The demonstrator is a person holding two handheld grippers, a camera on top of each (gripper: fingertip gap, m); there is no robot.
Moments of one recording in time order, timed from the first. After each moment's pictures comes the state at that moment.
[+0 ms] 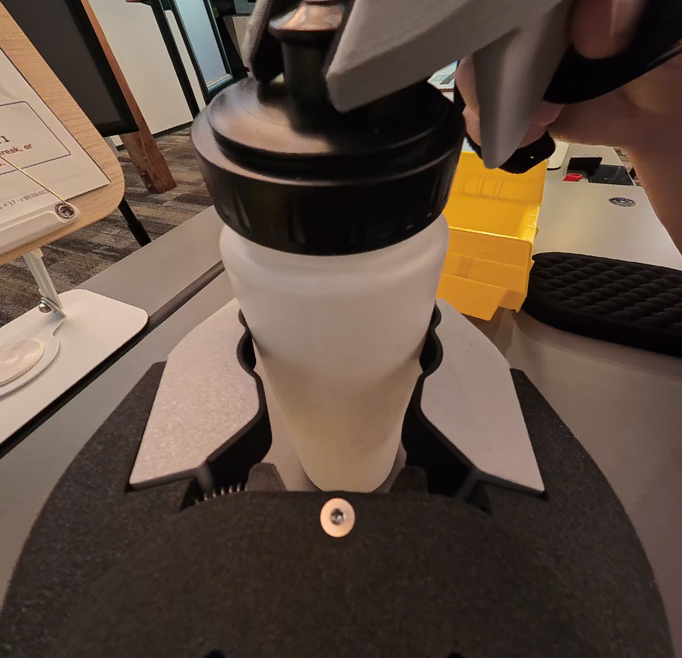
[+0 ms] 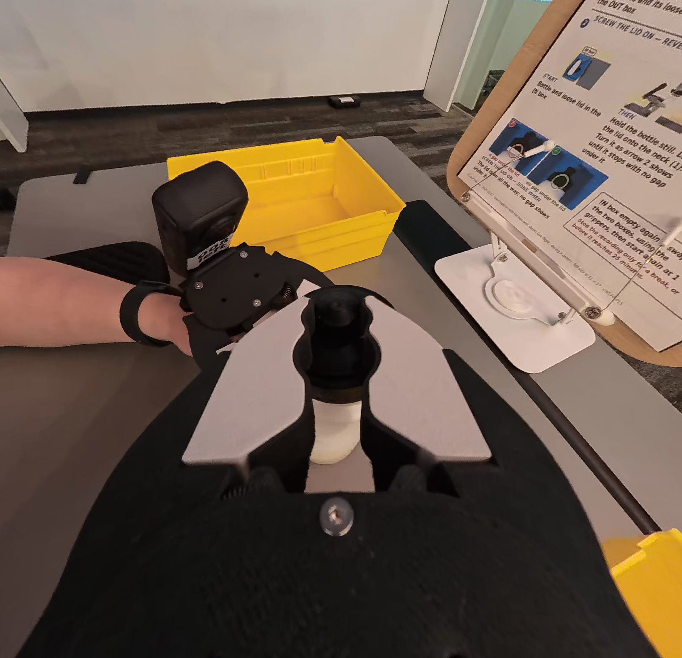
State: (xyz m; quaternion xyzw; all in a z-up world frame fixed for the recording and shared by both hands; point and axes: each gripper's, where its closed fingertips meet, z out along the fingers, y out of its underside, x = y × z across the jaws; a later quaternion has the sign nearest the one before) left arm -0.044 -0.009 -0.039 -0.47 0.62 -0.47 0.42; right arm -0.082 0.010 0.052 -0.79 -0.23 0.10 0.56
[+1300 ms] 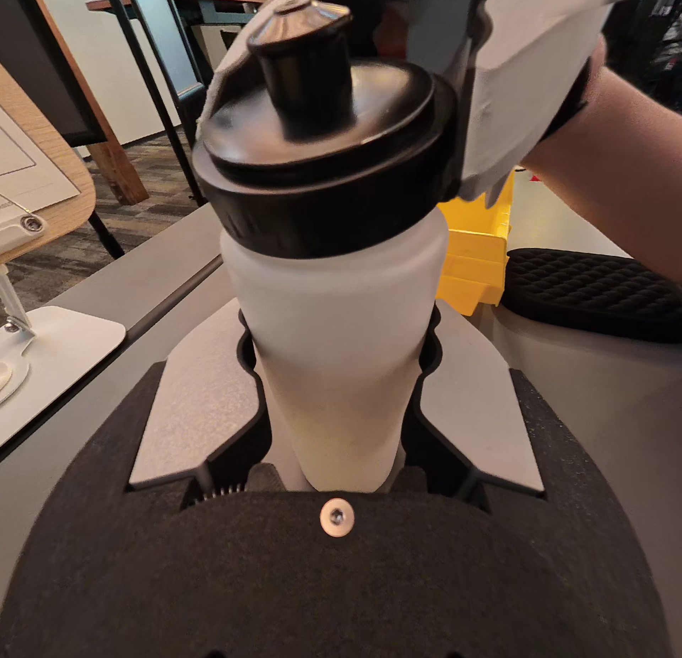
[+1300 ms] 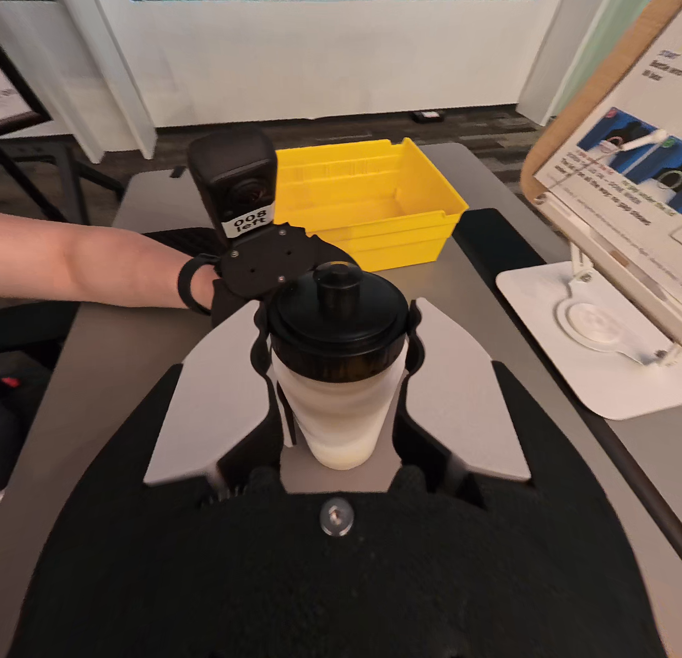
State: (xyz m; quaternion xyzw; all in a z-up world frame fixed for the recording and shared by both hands) left arm -0.047 -0.016 -0.039 -0.44 0.63 -0.49 0.40; right arm -0.085 0.005 0.033 -0.76 -0.29 0.20 0.54
